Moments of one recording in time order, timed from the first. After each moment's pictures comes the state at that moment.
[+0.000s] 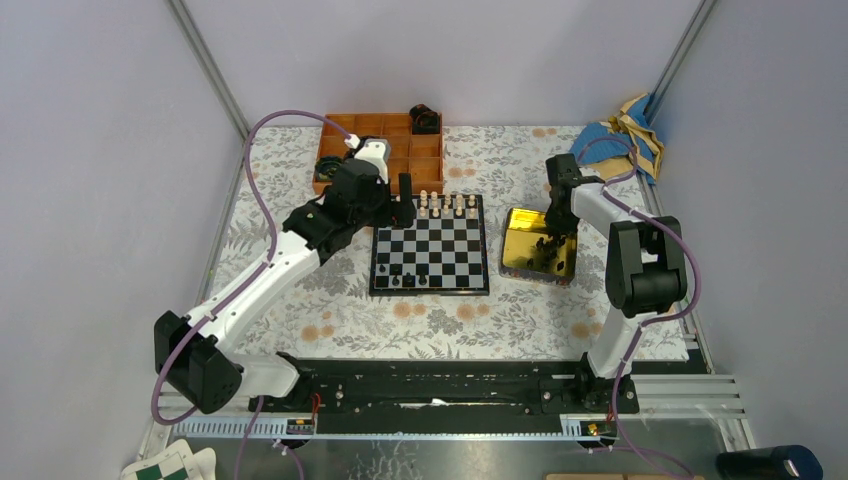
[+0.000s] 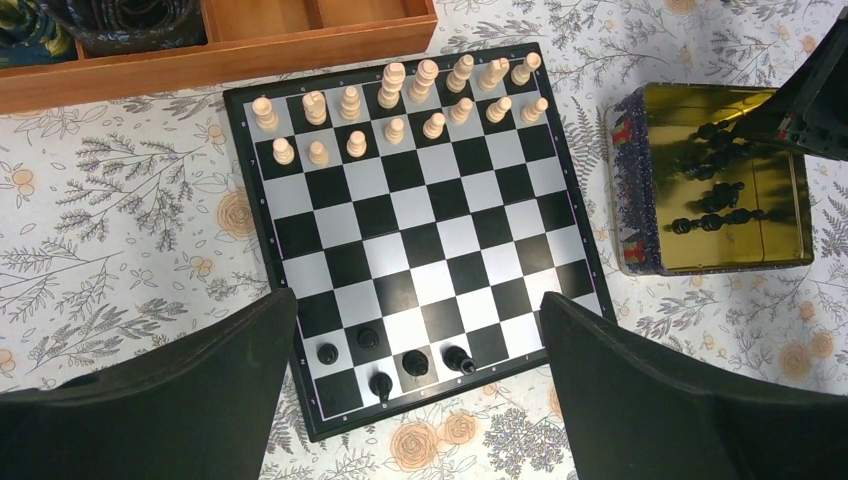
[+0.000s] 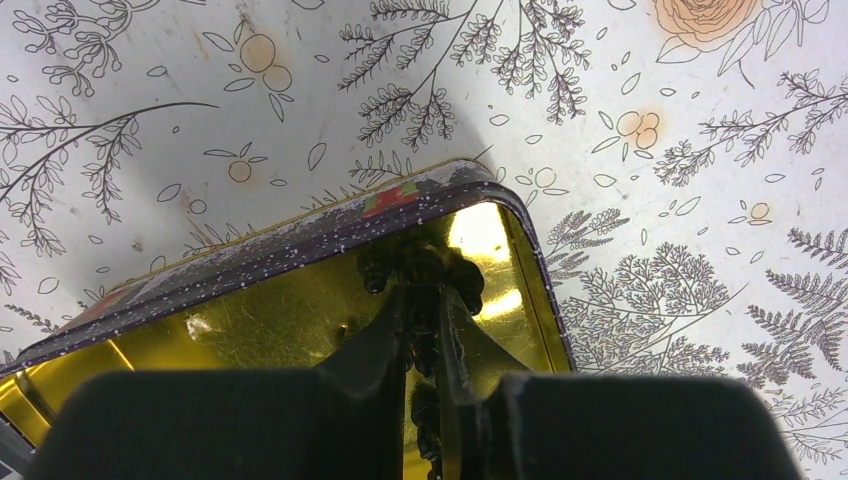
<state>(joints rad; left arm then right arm) -0.58 1.31 1.20 -0.47 -0.14 -0.36 0.13 1.84 1.24 -0.59 0.36 0.58</state>
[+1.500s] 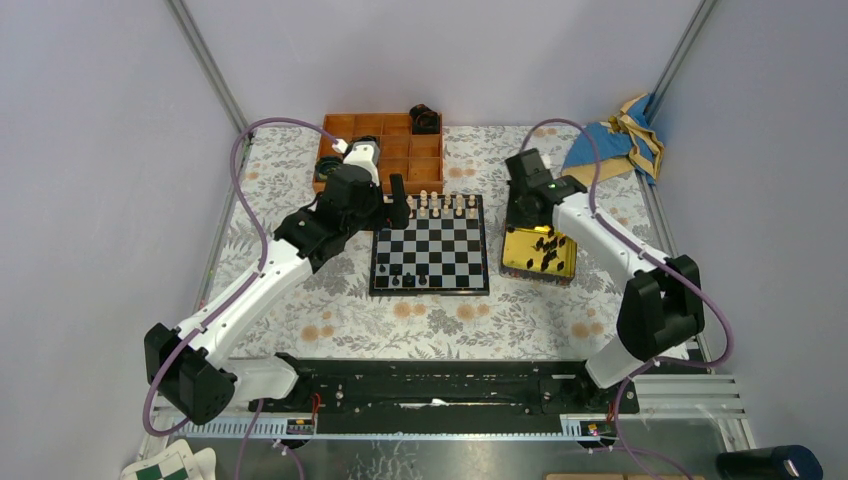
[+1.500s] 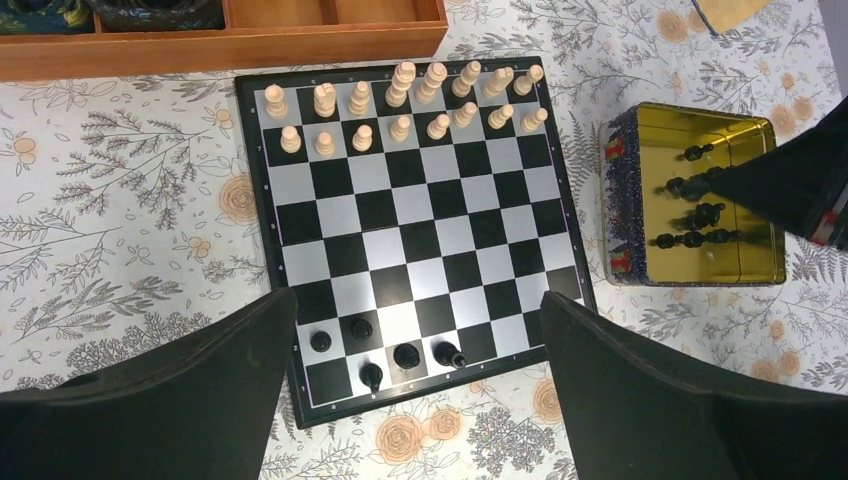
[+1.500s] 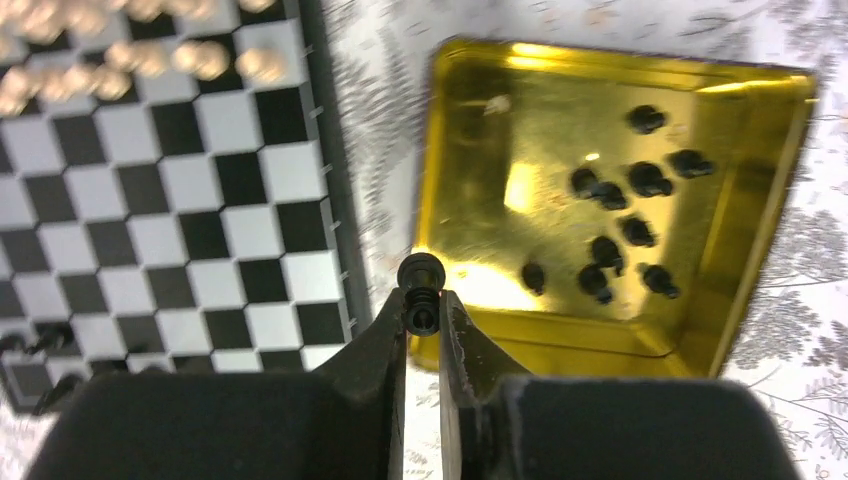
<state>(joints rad) -0.58 1.25 1.16 -0.47 -0.17 -0.43 0.39 1.58 1.28 -0.71 0.22 0.47</state>
